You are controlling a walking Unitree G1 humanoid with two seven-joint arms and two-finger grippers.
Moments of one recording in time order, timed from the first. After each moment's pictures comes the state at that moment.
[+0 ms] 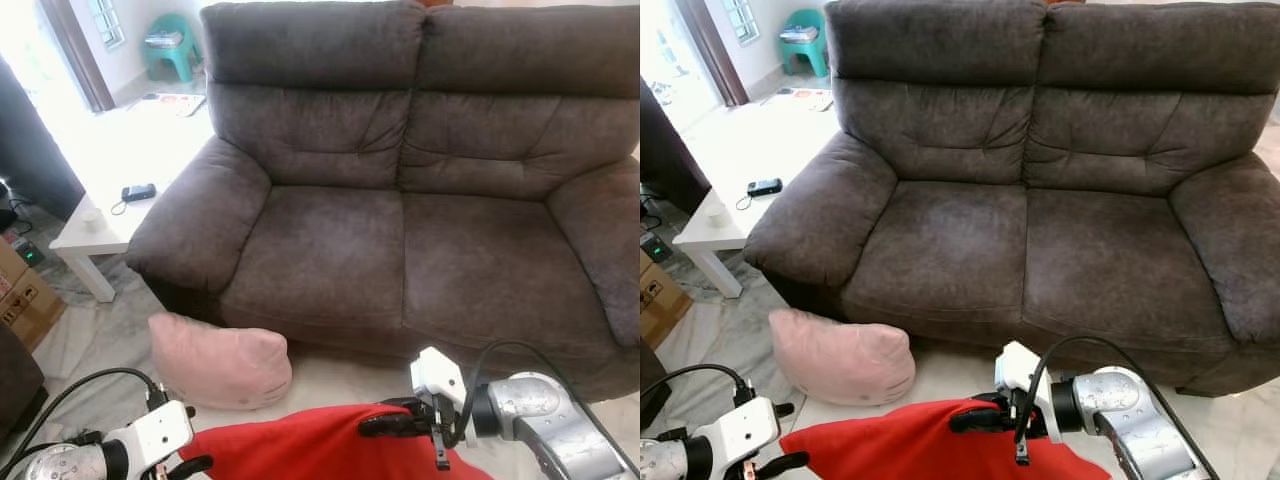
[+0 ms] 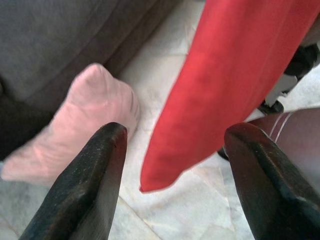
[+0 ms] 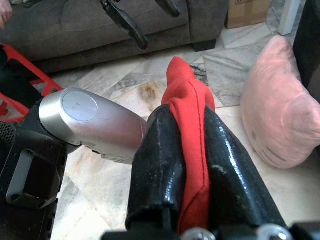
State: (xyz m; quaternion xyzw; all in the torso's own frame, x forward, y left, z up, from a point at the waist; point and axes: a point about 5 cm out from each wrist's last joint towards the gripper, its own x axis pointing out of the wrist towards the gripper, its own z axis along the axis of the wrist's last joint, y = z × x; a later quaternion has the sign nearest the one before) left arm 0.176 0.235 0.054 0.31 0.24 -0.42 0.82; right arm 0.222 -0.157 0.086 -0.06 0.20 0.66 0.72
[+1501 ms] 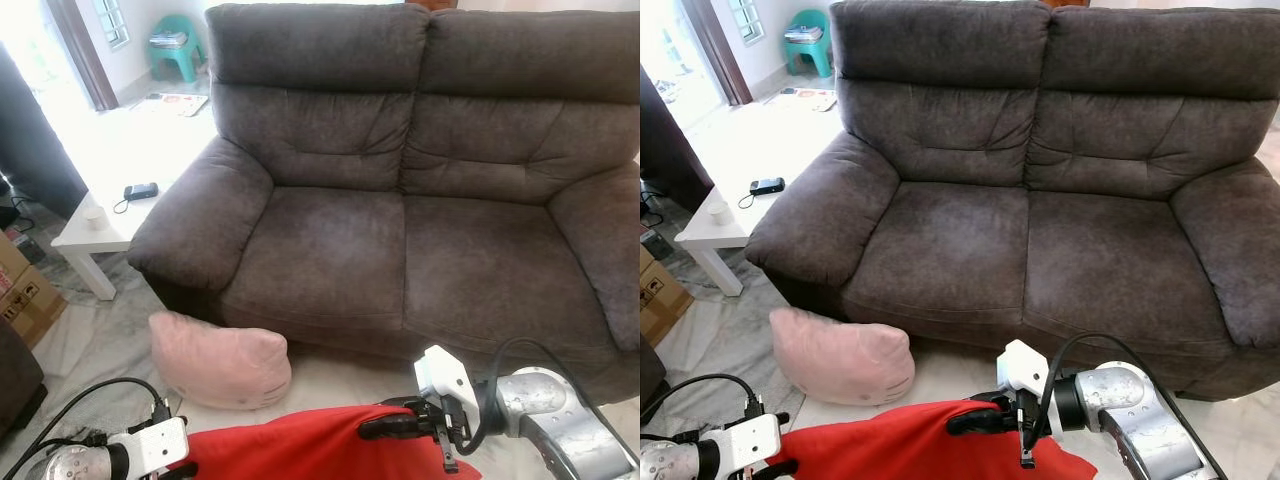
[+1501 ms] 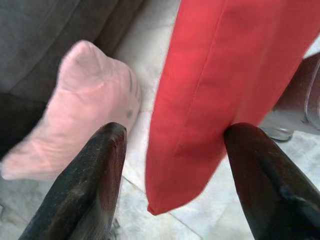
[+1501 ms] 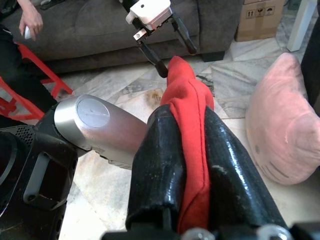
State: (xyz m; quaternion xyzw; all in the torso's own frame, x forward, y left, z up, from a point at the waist) left arm 0.194 0.255 0.000 0.36 0.26 -0.44 0.78; right arm 0.219 -0.155 0.098 -0.06 0.18 0.68 0.71
